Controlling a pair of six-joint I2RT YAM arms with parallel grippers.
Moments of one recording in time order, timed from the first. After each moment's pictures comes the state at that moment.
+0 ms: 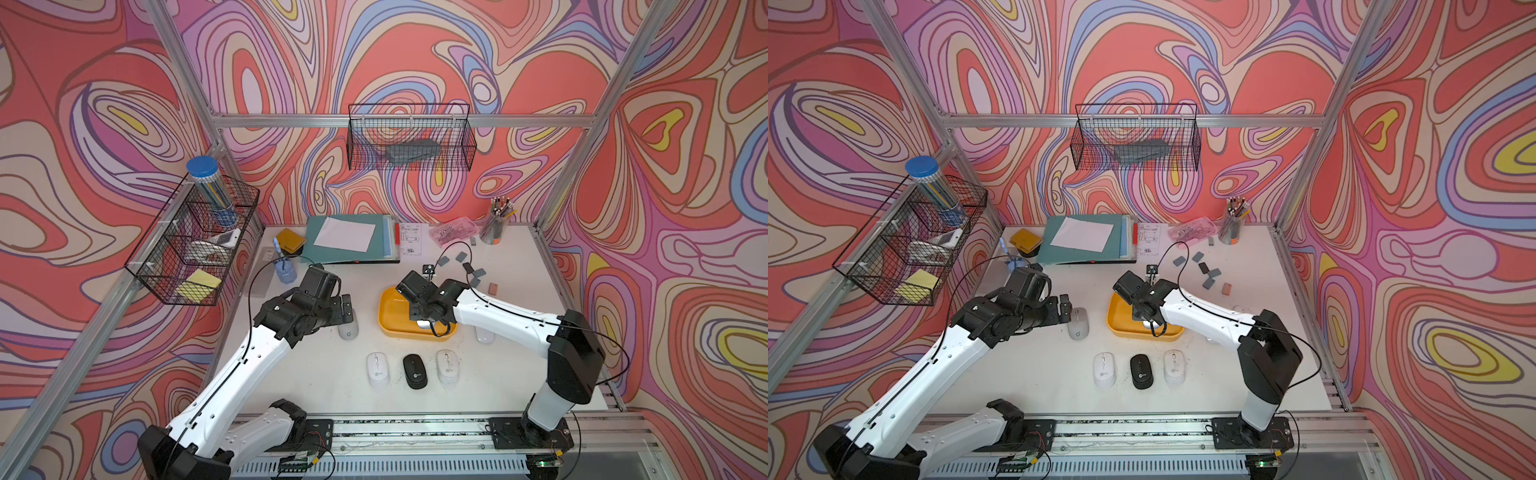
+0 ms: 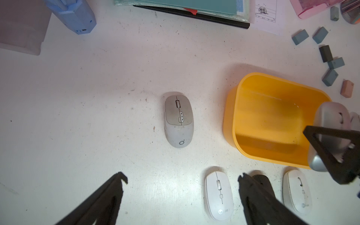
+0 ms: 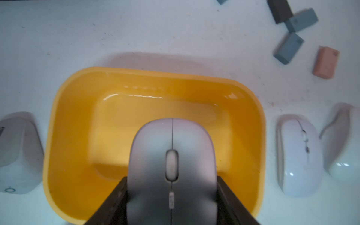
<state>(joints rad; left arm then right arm) -0.45 1.06 1.07 -0.99 -0.16 -0.54 0.85 1.65 1.29 -0.89 0.42 0.83</state>
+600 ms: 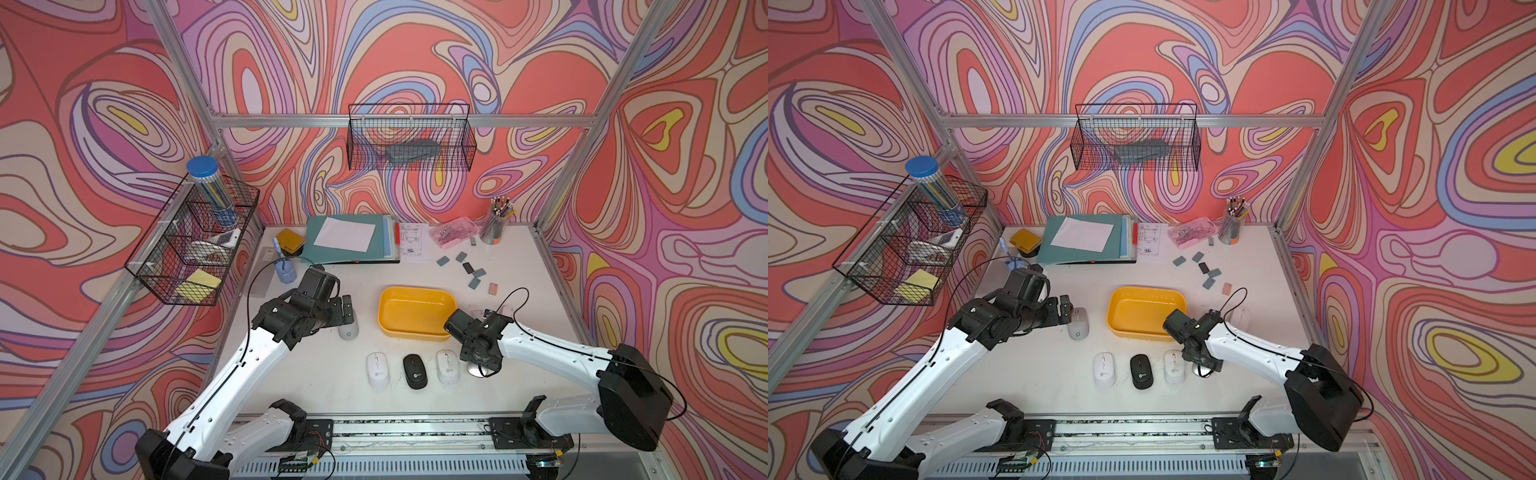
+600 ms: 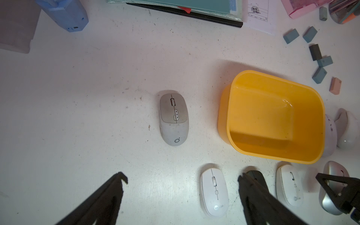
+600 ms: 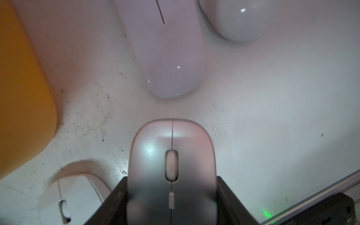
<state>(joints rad) -0.45 1.05 1.07 -0.99 -0.14 -0.54 0.74 1.37 0.76 -0.96 0.31 1.13</state>
